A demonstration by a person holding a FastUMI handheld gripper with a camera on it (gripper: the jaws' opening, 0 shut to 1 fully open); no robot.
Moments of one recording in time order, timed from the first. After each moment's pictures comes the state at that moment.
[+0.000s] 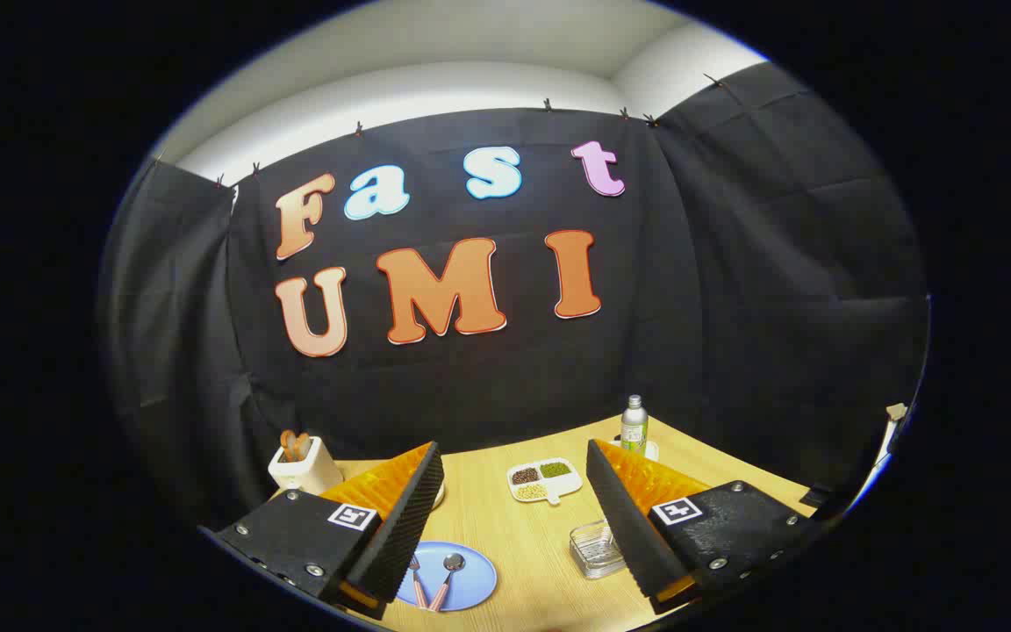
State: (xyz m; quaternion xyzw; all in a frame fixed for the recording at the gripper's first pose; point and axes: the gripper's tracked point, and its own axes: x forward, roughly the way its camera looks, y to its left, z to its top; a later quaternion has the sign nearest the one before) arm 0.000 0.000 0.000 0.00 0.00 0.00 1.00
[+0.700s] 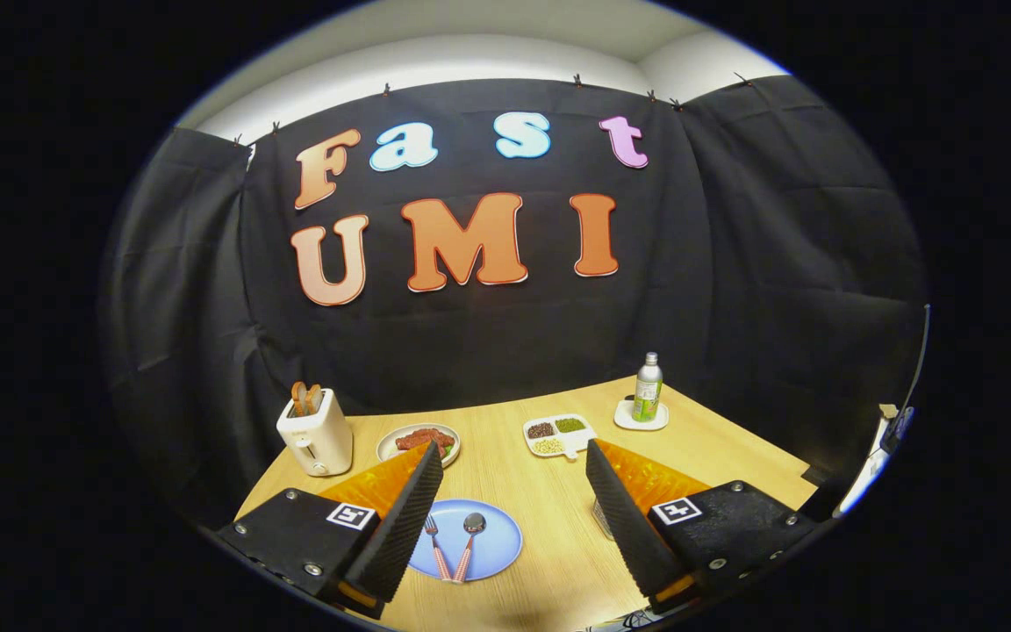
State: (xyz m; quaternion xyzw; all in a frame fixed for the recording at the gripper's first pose) arm -0.027 0.045 -0.048 -0.01 0.07 0.01 1.00
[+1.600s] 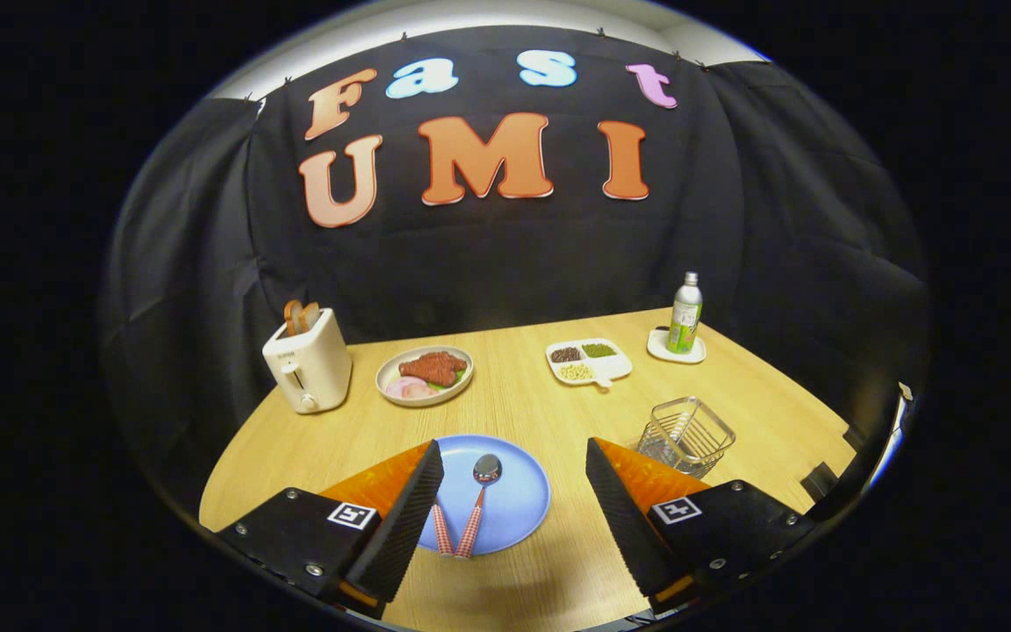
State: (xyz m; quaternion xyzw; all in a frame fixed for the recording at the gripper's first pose) arm 0.007 0.078 -0.197 -0.04 0.18 0.04 0.98
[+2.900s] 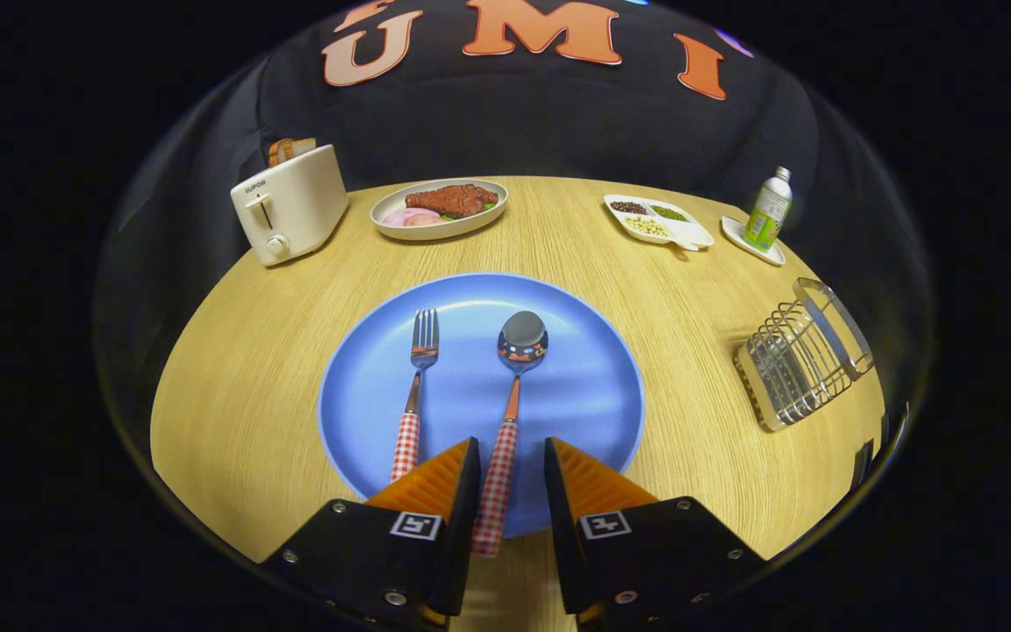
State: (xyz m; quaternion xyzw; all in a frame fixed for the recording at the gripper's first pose) arm 0.023 0.103 -0.352 -0.11 0.38 0.07 0.92
